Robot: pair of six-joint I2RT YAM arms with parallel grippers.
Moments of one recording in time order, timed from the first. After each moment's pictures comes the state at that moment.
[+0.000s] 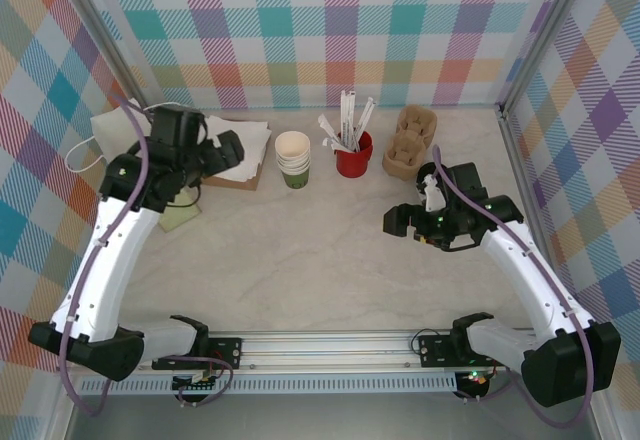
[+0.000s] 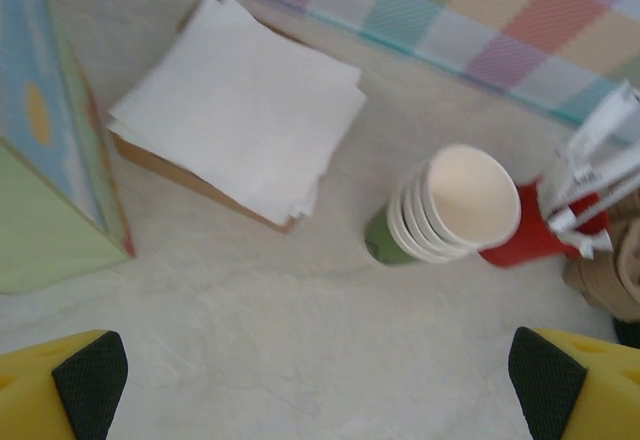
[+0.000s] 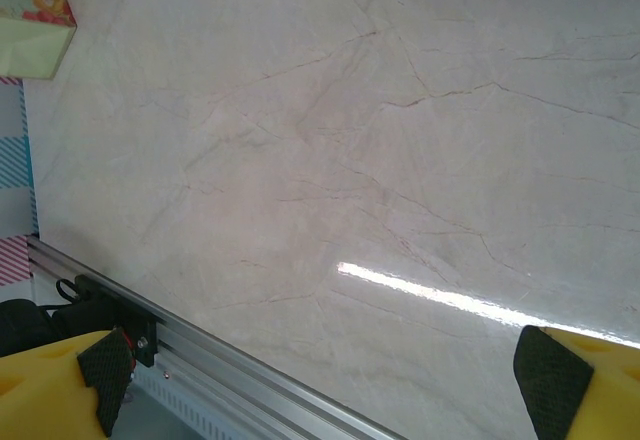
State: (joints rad) left arm -0.27 1.25 1.67 -1.14 -0.21 -0.56; right arm 0.27 1.09 0.97 -0.98 -0.52 0.39
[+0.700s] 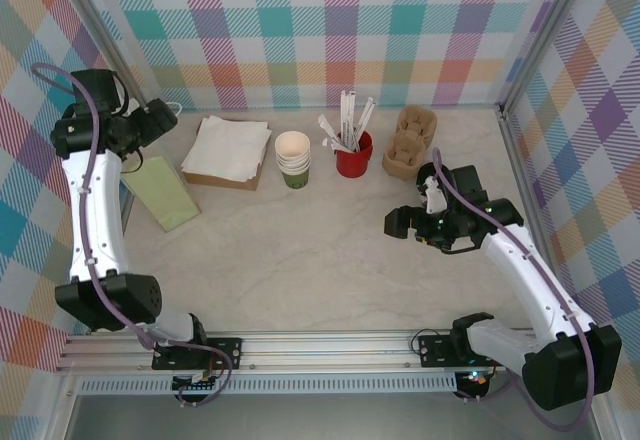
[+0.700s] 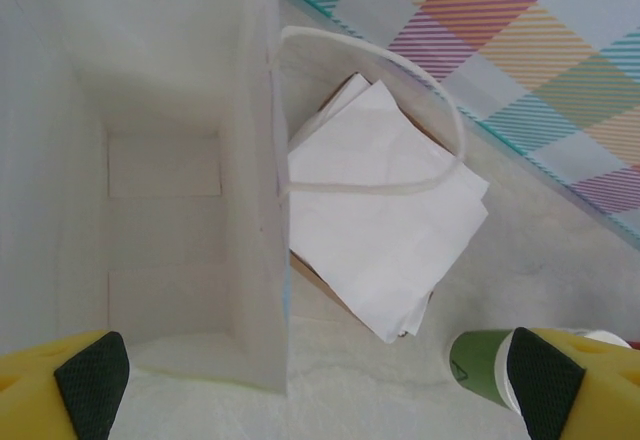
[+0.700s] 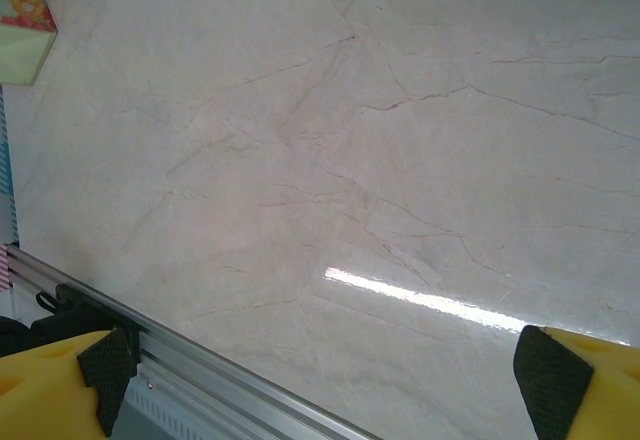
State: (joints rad) left arm 0.24 1.52 1.86 -1.14 0.06 -0.42; right arm 0.28 1.07 0.95 -0.97 -0.49 0.39
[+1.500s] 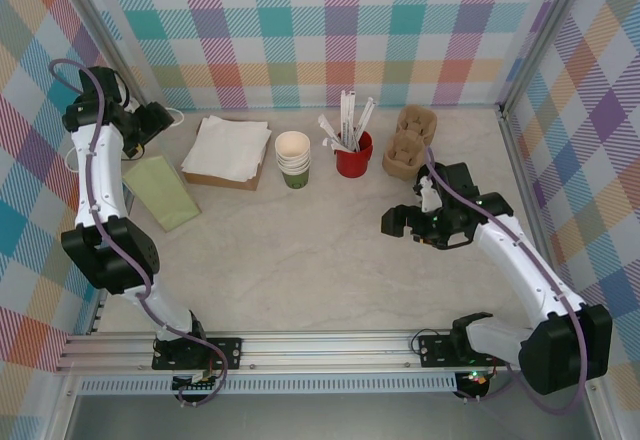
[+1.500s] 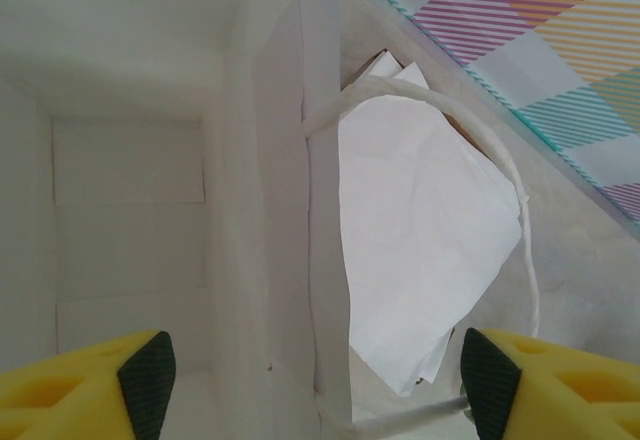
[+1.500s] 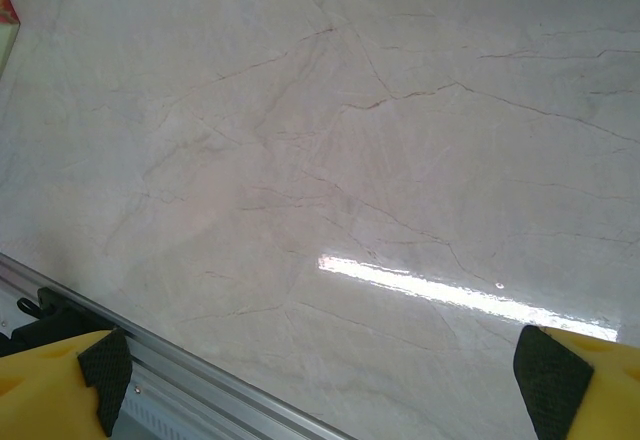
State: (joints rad) left arm 0.30 1.77 1.92 -1.07 0.17 -0.42; right arm 0.28 1.15 0.95 -0.94 -0.48 0.39
